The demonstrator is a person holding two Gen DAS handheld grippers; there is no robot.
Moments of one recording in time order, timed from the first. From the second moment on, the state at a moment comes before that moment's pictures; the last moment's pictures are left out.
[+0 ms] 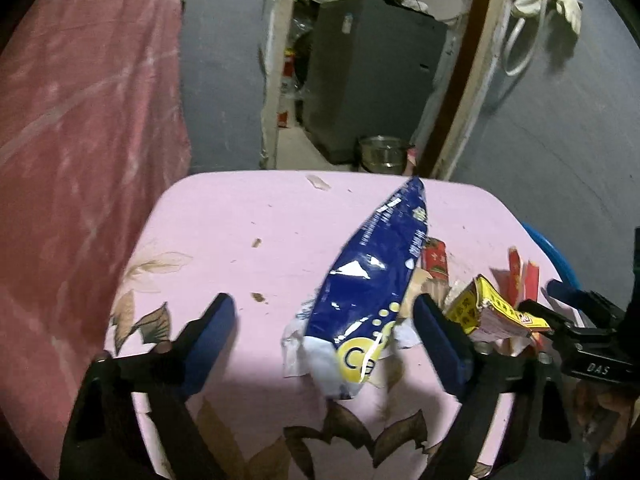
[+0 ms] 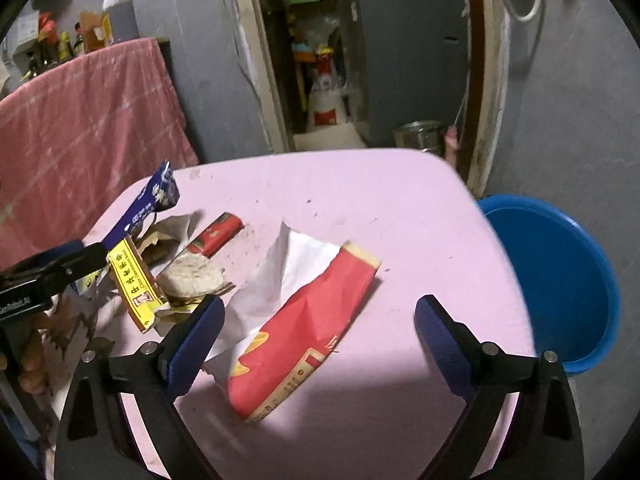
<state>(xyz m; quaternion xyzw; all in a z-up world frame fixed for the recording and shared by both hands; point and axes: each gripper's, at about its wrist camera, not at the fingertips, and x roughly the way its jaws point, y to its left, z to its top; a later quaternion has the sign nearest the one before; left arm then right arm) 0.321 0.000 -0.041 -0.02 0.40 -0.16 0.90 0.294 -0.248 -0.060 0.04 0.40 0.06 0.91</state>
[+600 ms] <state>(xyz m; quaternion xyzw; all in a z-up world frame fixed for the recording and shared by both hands) 0.318 0.011 -0.039 -0.11 0.44 -0.17 0.88 0.298 -0.236 -0.063 0.06 0.40 0.13 0.90</state>
